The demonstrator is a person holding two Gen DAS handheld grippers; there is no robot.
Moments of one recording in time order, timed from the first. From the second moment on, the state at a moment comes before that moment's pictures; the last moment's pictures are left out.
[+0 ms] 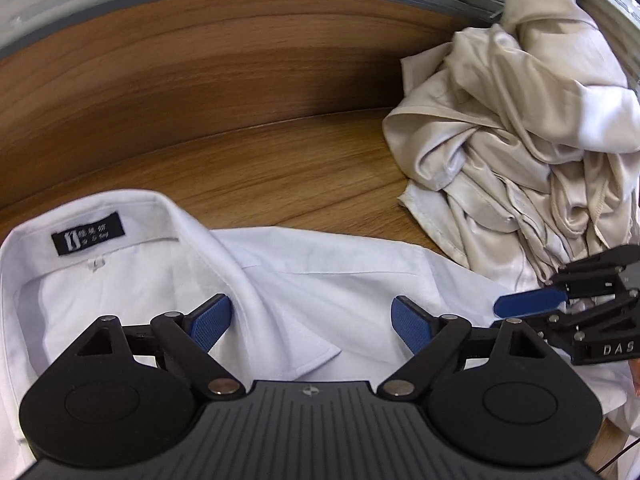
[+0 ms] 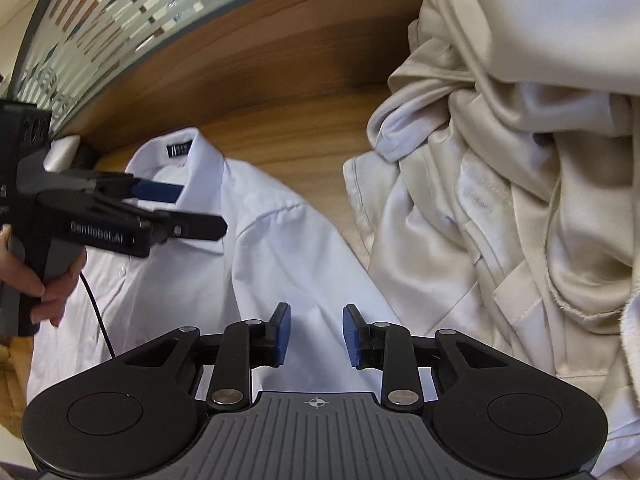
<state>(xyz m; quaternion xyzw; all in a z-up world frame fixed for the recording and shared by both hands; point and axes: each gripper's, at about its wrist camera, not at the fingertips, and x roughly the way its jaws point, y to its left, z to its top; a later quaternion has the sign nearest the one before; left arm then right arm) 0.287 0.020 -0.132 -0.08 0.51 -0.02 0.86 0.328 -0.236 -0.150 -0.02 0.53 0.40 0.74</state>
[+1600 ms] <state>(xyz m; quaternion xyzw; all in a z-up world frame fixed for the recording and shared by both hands) 0.324 -0.055 -0.151 -0.08 0.54 -0.09 0.83 0.252 -0.354 -0.057 -0.08 0.49 0.25 0.83</state>
